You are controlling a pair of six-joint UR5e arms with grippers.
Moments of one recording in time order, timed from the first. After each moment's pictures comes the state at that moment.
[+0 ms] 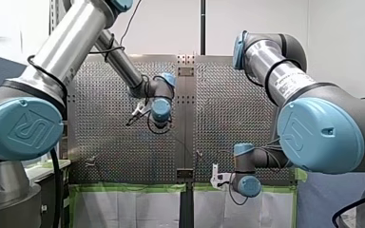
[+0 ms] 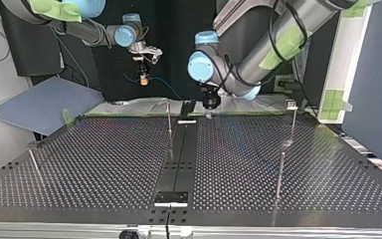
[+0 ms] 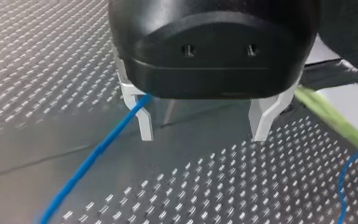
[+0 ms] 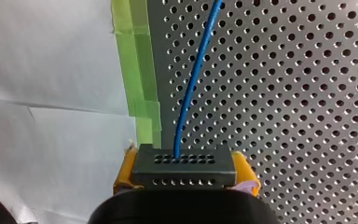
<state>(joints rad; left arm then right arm) -0.54 -2.10 -1.70 -2.79 -2.15 -1.13 2.01 -0.59 1.89 -1.07 1.54 1.65</state>
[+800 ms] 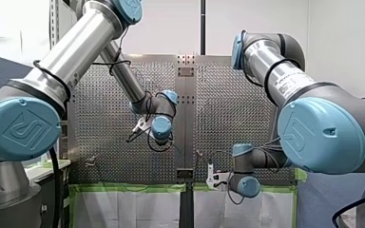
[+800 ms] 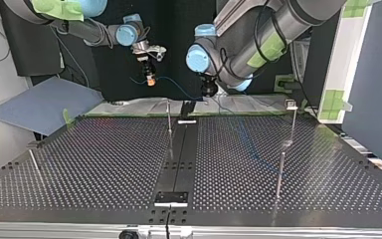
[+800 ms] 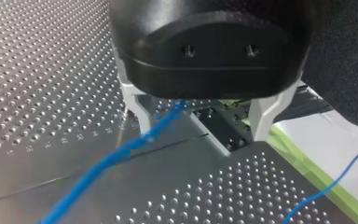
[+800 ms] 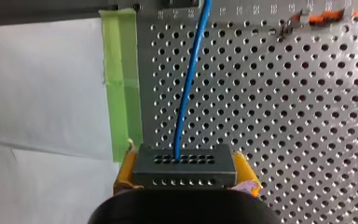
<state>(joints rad) -0.57 -2.19 -1.75 -2.71 -2.15 -1.15 2.03 -0.59 1.89 -1.11 1.42 1.60</state>
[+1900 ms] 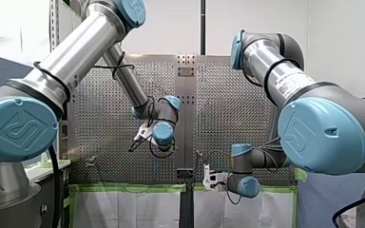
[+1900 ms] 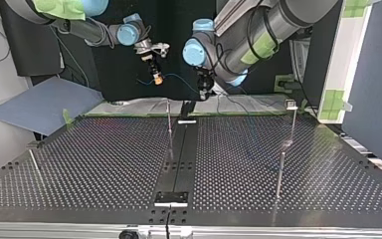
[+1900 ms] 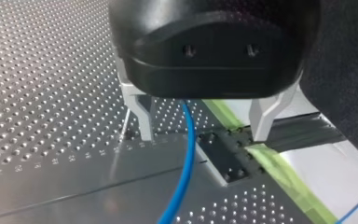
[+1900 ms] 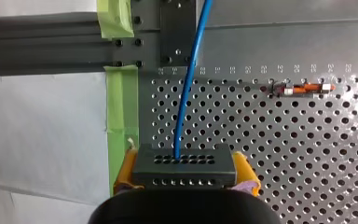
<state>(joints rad) -0.60 -2.23 -1.77 -2.68 -2.15 -1.27 2.04 -0.59 1.89 -1.12 1.30 1.59</state>
